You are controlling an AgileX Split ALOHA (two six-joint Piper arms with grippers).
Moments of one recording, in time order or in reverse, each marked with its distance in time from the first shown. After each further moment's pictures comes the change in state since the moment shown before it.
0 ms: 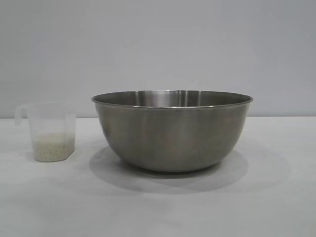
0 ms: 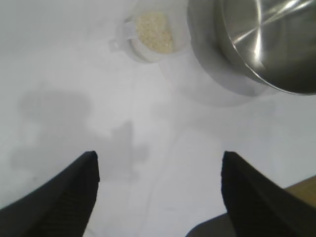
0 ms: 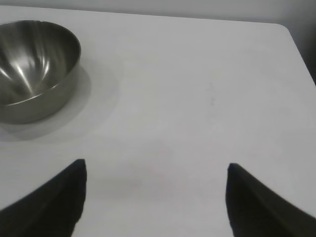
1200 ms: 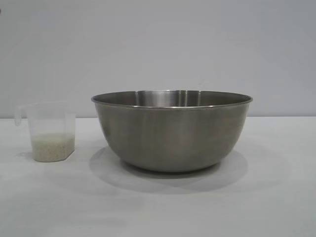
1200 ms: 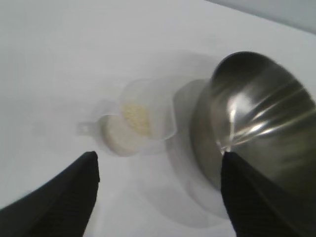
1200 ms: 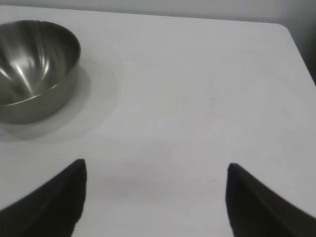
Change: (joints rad) left arm 0.000 -0.042 0.478 -1.358 -0.535 1.011; right arm 0.000 0.000 0.000 0.000 0.000 0.000
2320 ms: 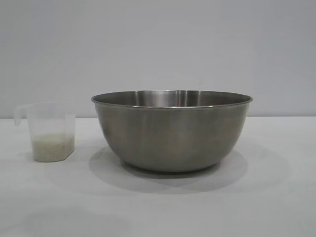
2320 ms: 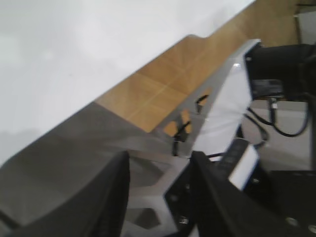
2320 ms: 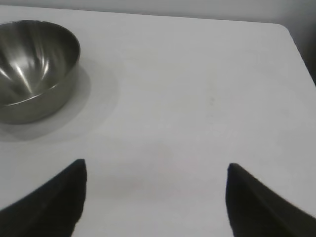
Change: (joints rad) left arm 0.000 -0.008 0.000 0.798 0.656 -0.507; right arm 0.000 0.000 0.000 0.000 0.000 0.000
